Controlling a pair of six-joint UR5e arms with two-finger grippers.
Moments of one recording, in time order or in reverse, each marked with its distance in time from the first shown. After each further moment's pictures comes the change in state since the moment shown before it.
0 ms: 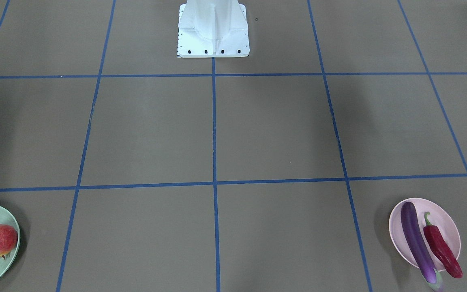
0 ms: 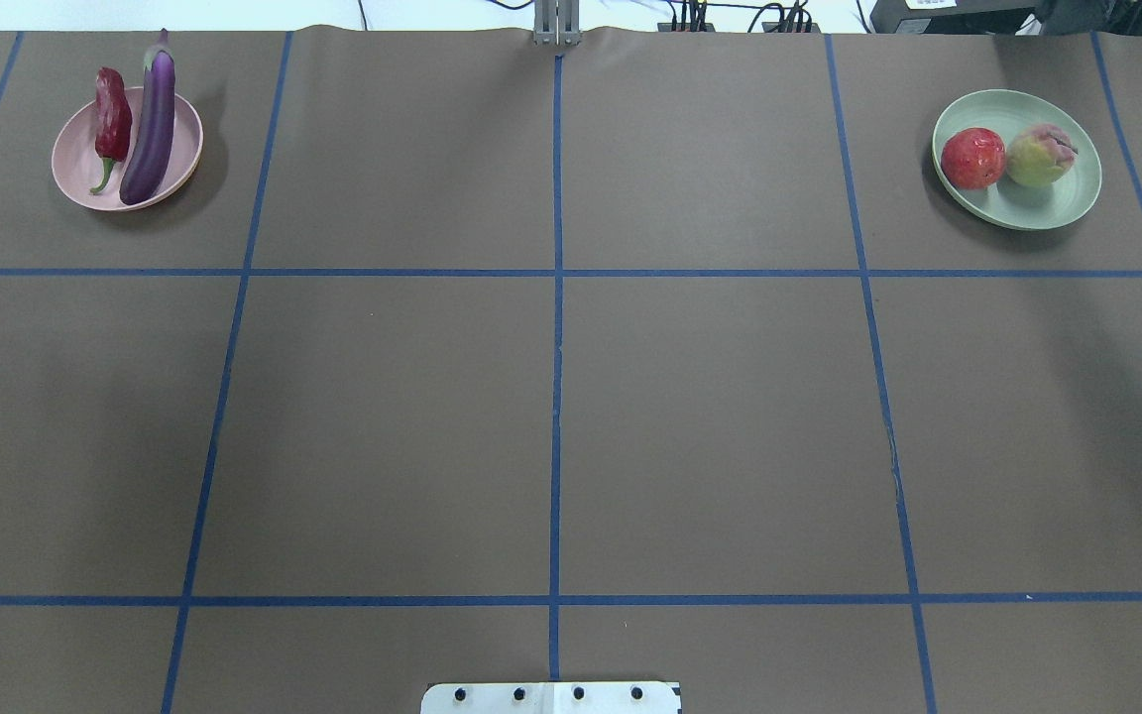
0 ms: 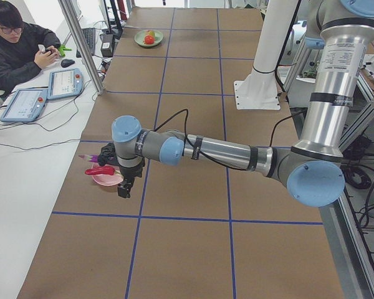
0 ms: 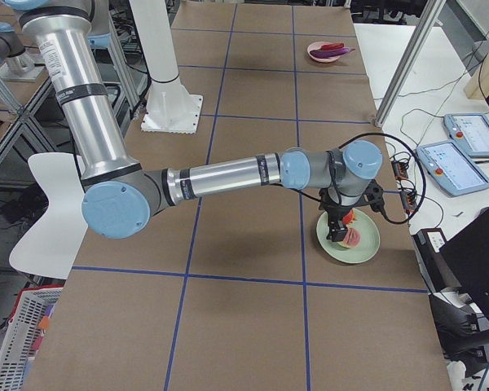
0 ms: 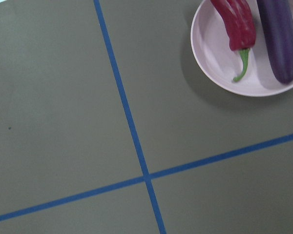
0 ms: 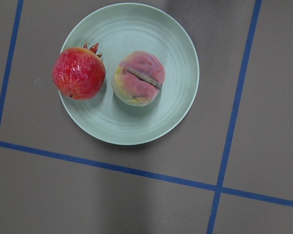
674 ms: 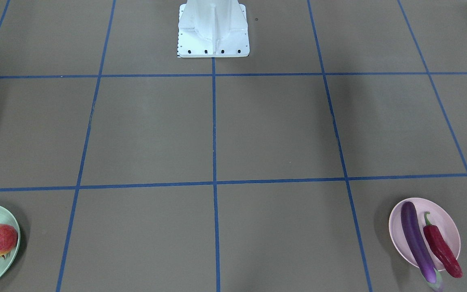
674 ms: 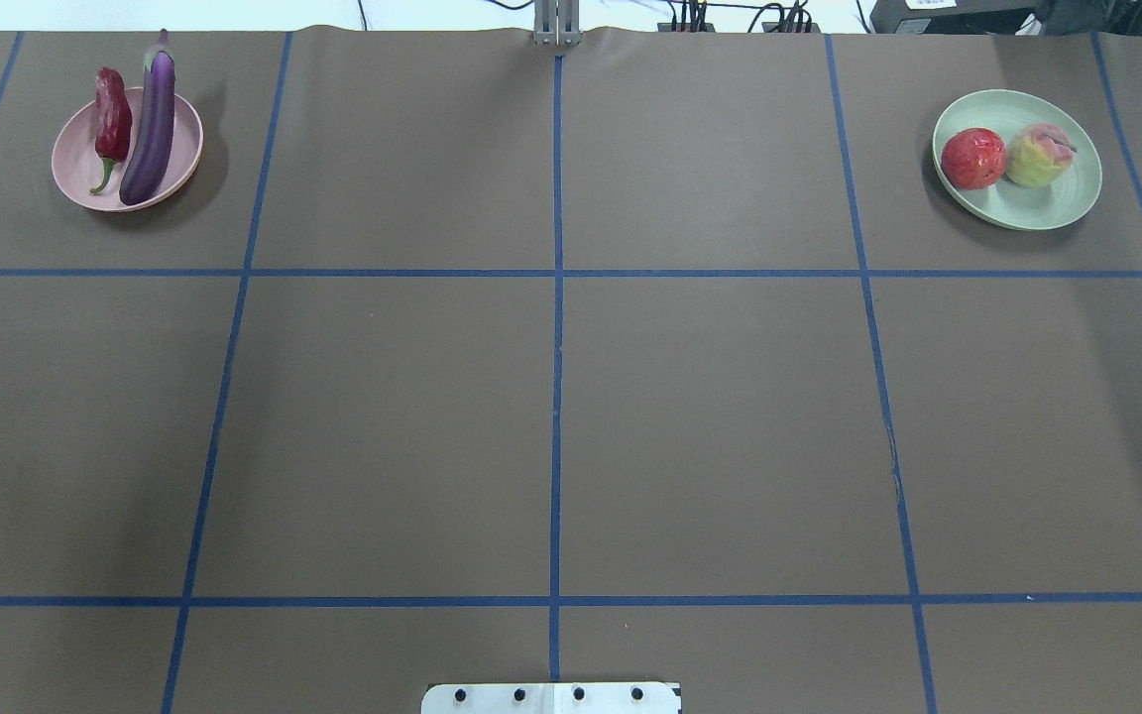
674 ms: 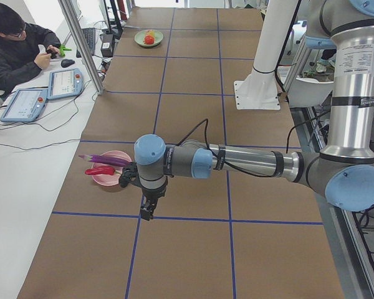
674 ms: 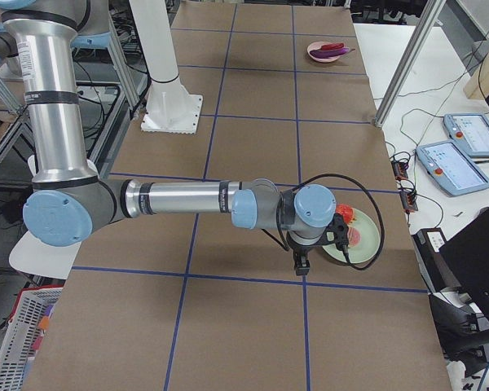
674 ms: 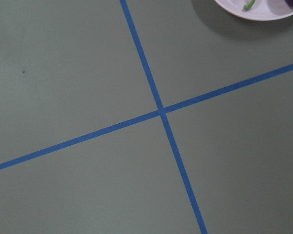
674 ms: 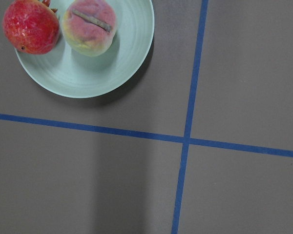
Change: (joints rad) left arm -0.092 0.117 -0.007 0.051 -0.002 0.166; right arm 0.107 -0.209 0.069 0.105 0.072 -0.031
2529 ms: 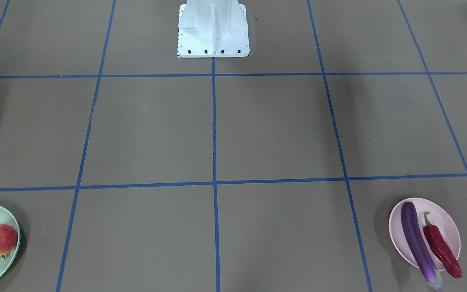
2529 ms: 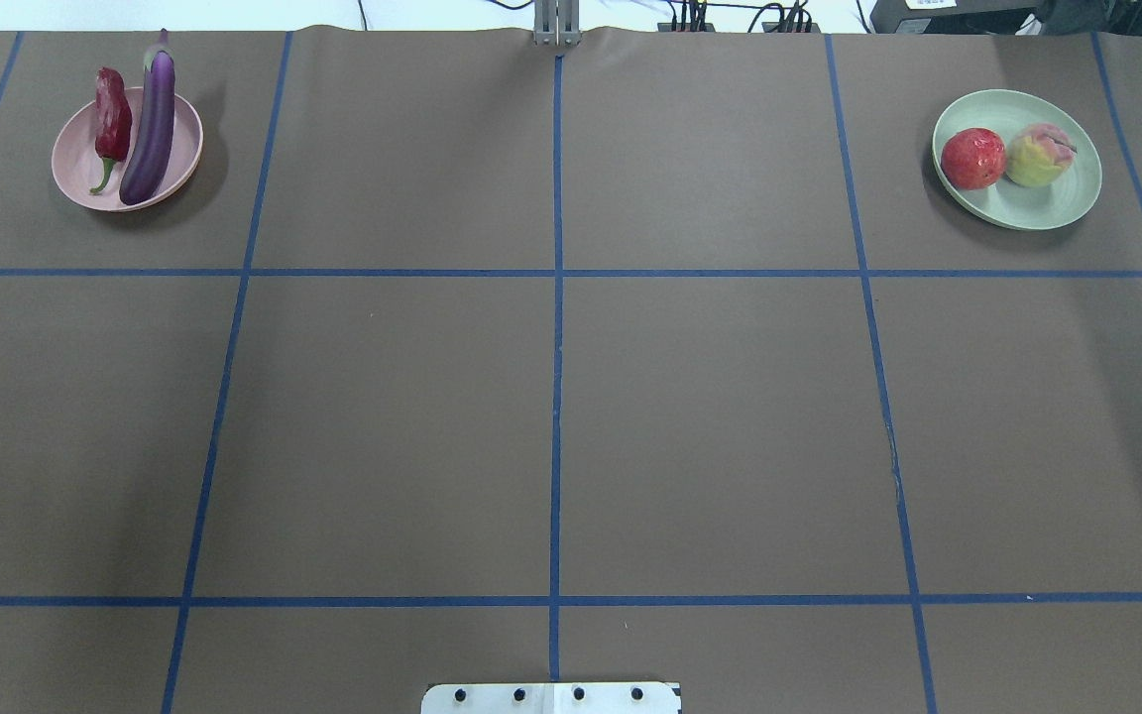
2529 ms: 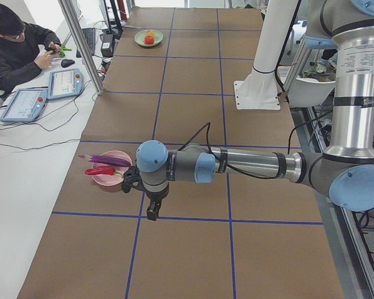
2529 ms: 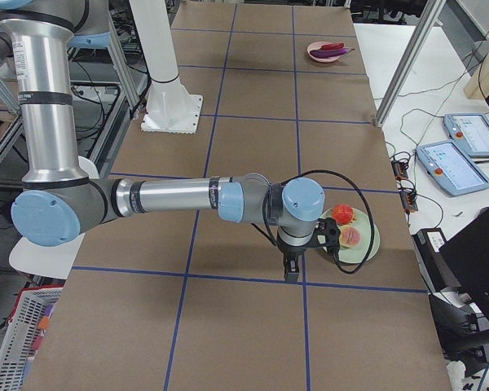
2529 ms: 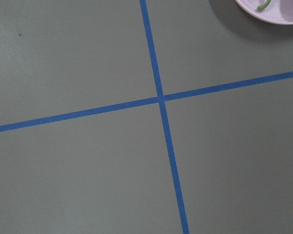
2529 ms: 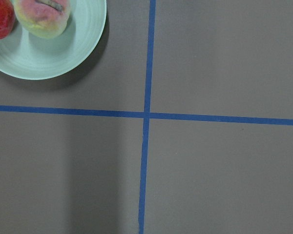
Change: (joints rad) left arm -0.003 0.008 -0.009 -0.006 -0.087 -0.119; right arm 0.007 -0.020 0.074 -0.090 -0.125 0.022
